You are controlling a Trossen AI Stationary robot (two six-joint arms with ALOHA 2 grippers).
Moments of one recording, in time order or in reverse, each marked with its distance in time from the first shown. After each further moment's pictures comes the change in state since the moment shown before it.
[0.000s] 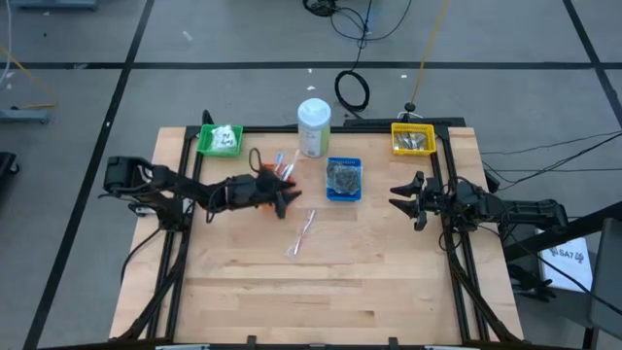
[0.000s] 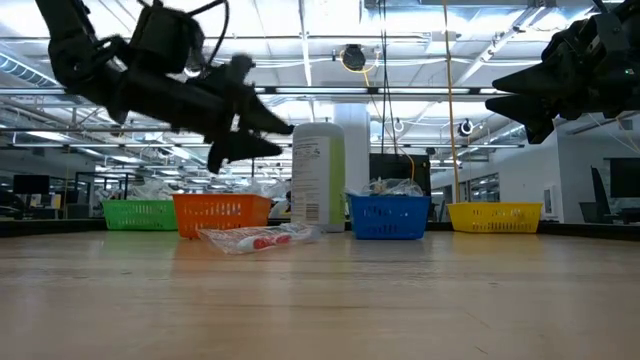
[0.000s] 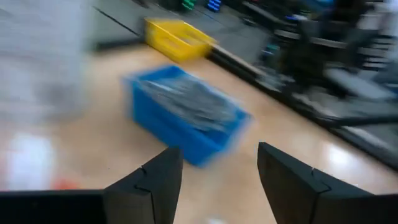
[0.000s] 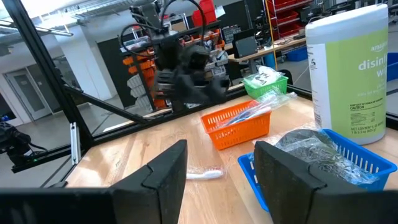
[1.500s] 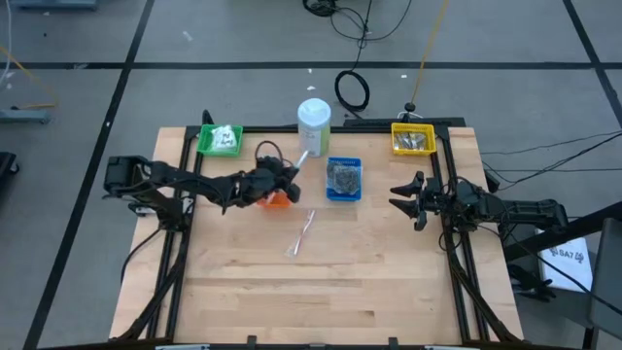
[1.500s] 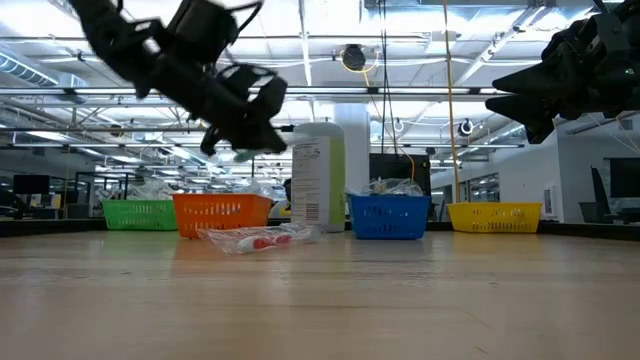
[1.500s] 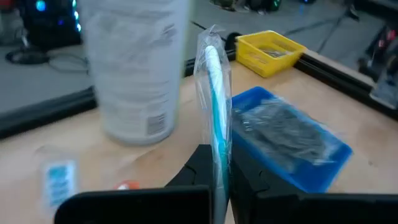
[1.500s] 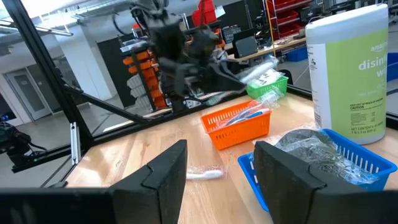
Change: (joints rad) left arm -0.004 0.001 0.245 -0.429 -0.349 0.023; right arm 0.000 0.000 0.000 0.000 0.000 0.000
